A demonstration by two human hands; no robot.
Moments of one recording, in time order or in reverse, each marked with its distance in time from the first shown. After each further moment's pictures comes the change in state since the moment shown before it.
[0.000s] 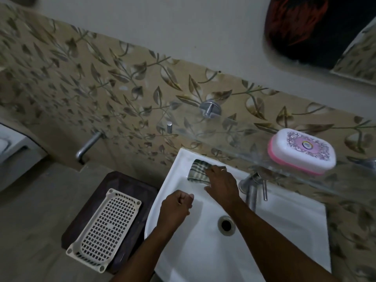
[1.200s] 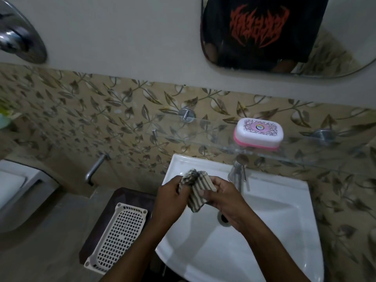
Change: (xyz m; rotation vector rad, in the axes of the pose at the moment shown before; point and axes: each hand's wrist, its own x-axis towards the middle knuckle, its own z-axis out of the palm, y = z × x) left_hand -0.078 0.079 -0.029 0.159 0.061 0.431; right_hand -0.143 -0.033 -0.129 1.785 -0.135 0.296
